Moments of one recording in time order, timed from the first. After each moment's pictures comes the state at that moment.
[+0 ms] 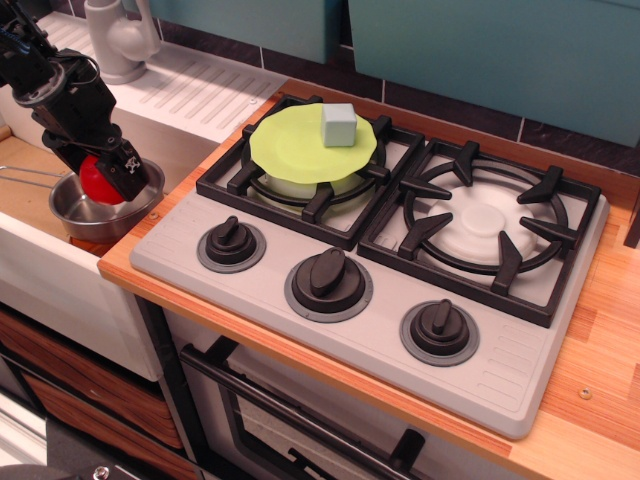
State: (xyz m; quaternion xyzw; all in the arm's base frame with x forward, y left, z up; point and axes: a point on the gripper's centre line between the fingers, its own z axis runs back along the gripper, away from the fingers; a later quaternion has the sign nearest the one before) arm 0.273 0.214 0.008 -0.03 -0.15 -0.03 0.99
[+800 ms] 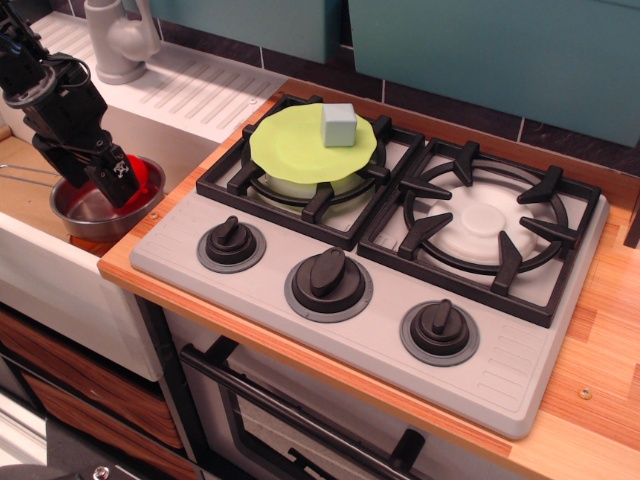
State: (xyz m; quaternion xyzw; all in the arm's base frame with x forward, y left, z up) arm 0.266 0.214 0.008 -0.04 -0.12 -0.04 0.99
